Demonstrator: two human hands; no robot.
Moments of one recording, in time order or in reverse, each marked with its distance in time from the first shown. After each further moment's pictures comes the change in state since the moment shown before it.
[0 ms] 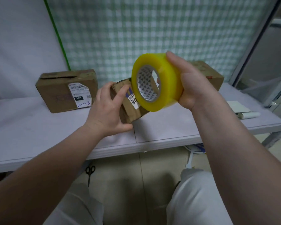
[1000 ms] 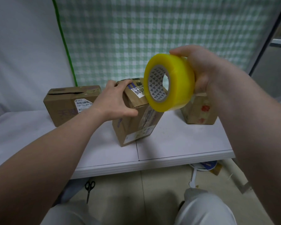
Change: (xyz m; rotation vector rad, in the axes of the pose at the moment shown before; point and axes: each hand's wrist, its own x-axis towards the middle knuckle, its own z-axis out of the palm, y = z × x) left_hand 0.076 -0.004 -0.047 -0.267 -0.244 -0.243; right_hand 0.035 -0.077 0.000 -0.258 0.021 0.131
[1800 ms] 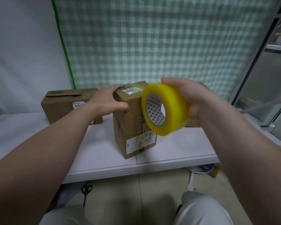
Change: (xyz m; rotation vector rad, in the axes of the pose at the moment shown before) left_hand 0.021 -0.023 -0.006 -0.176 -0.090 -0.134; right_hand -0.008 0.044 0.008 -0.079 0.017 0.068
